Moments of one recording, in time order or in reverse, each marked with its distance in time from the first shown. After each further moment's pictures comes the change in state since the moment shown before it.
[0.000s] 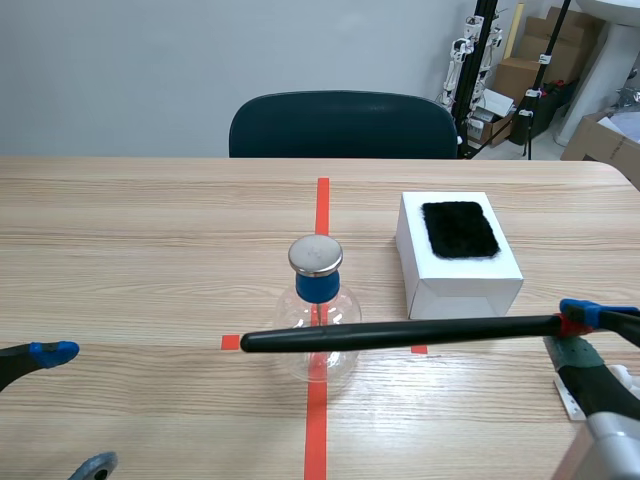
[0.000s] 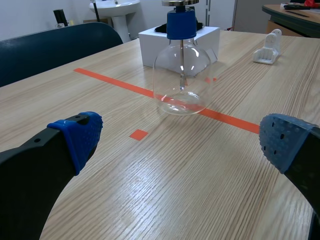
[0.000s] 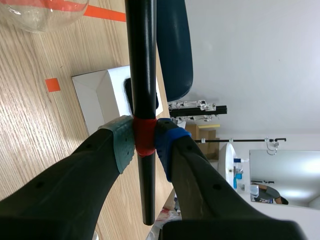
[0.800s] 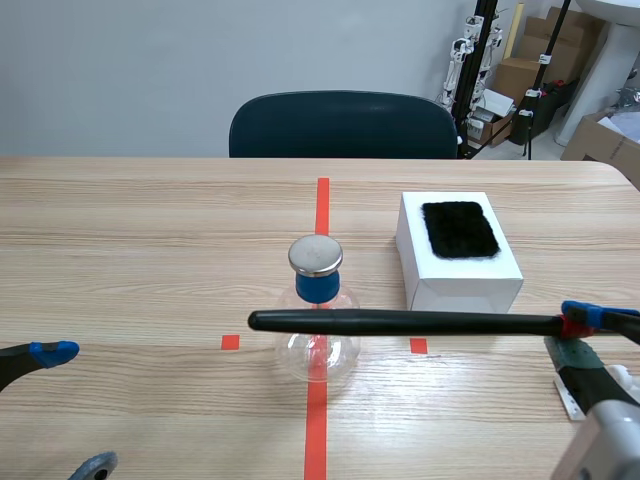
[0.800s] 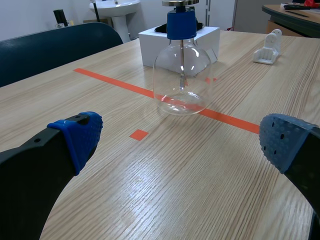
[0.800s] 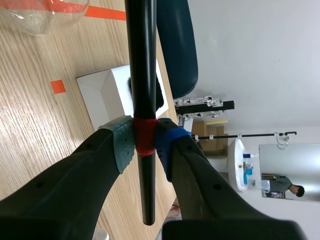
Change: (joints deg) left arm 0.0 0.0 0.0 0.0 0.0 0.0 0.0; right arm 0.0 0.0 0.0 0.0 3.1 0.9 0.0
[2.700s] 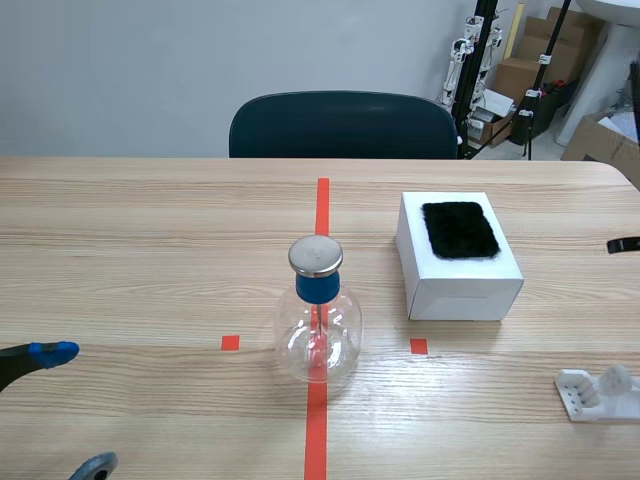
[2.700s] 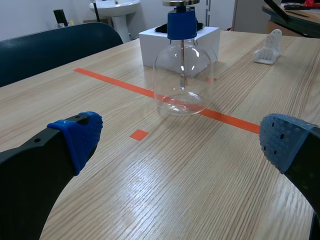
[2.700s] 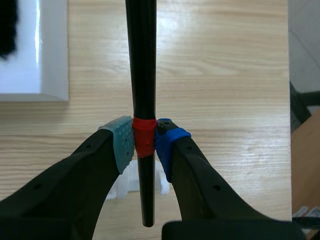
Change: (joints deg) left arm 0.0 0.0 0.0 0.0 0.0 0.0 0.0; right arm 56.9 4.9 7.1 -24.4 79.1 11.6 -68.7
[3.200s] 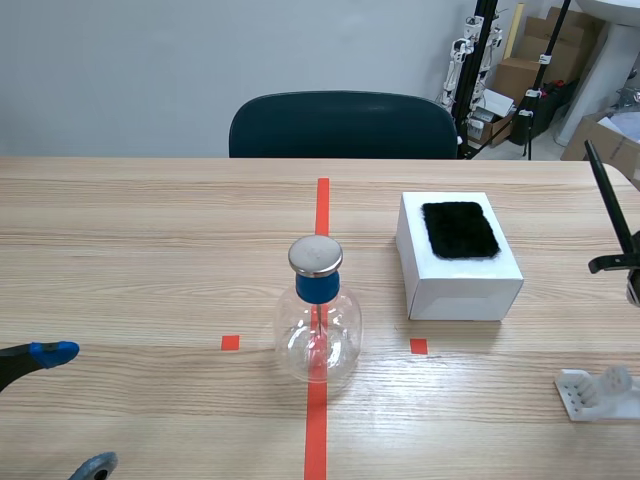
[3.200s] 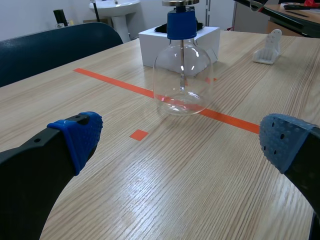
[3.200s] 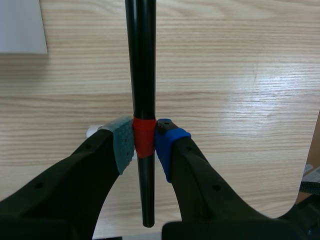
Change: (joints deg) left arm 0.0 0.0 0.0 0.0 0.0 0.0 0.0; right arm 13.0 0.0 -7.5 -13.1 -0.1 3.3 -15.3
